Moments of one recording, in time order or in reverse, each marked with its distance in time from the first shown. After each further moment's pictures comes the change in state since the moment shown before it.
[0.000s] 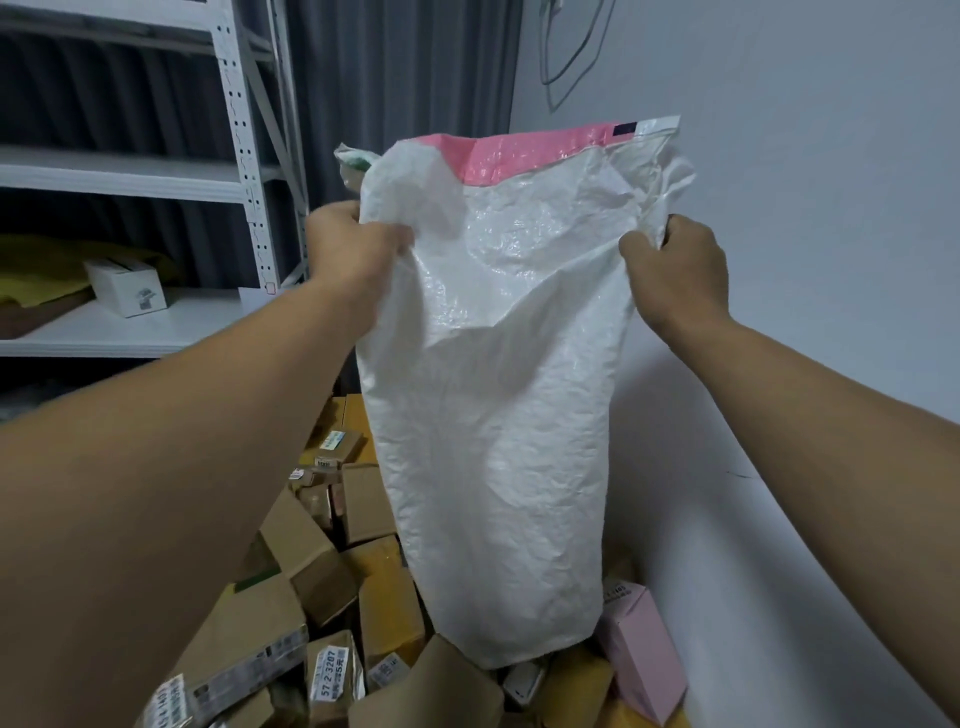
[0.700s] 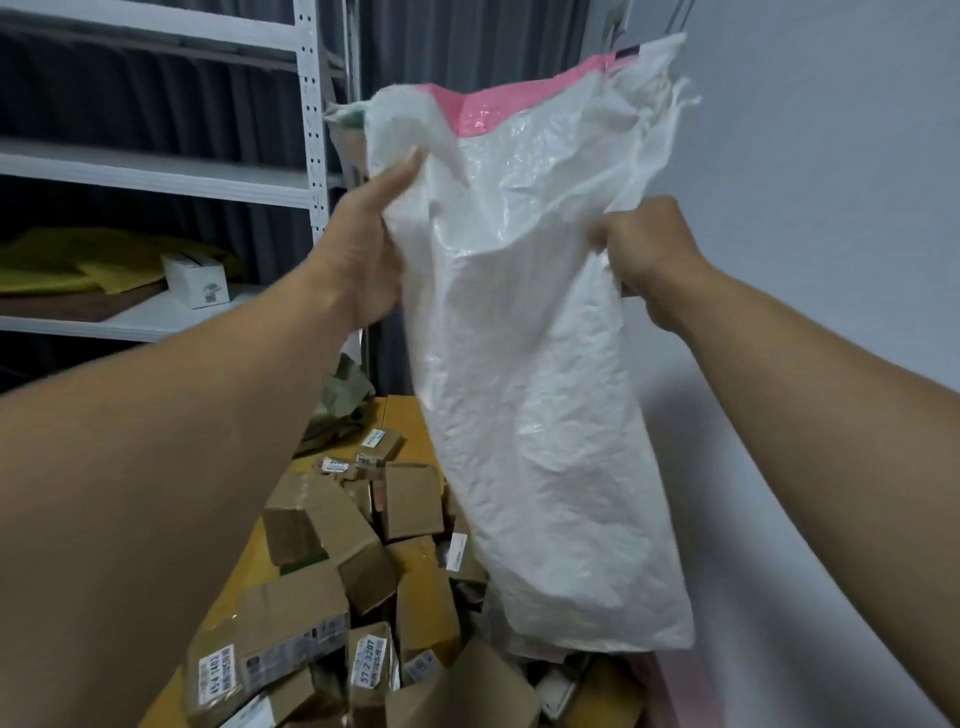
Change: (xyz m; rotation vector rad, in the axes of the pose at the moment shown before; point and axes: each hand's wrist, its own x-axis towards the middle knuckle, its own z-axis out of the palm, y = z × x) left_hand -0.005 0.020 -0.065 -0.465 -0.486 -0.083; right_hand -0.005 -0.085 0.038 0.386 -0.348 0.099
